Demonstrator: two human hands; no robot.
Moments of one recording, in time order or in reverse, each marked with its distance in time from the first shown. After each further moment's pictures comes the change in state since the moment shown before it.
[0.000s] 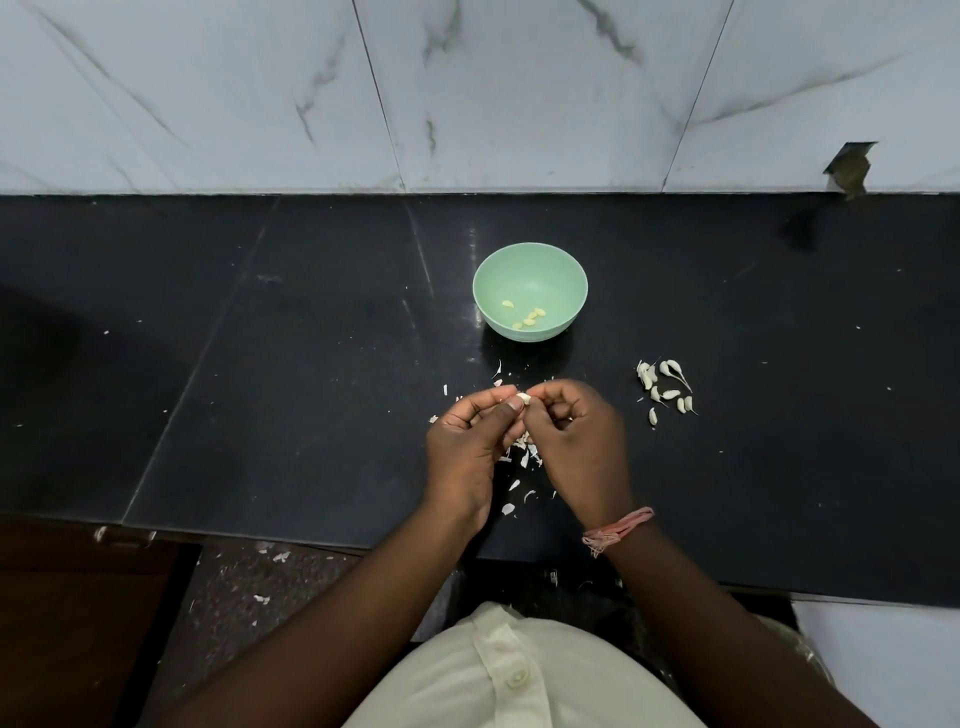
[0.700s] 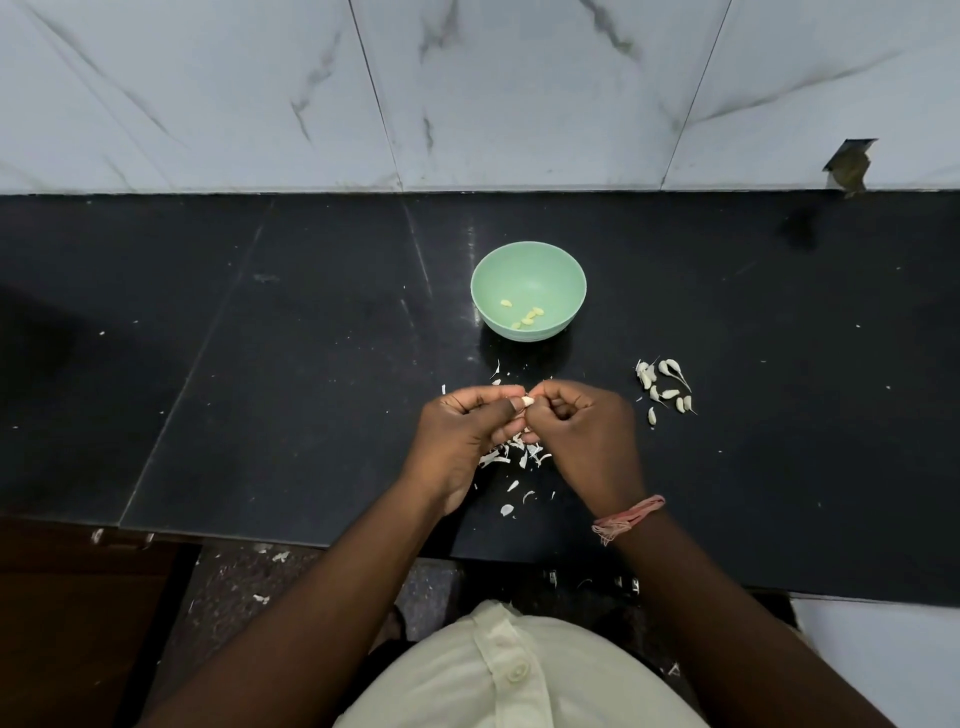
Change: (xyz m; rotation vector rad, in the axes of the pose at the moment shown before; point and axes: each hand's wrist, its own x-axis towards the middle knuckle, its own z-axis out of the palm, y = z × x) left_hand 0.016 0.019 -0.010 0.187 -0.181 -0.079; right_hand 0.011 0.004 -0.008 0.003 -0.091 0.013
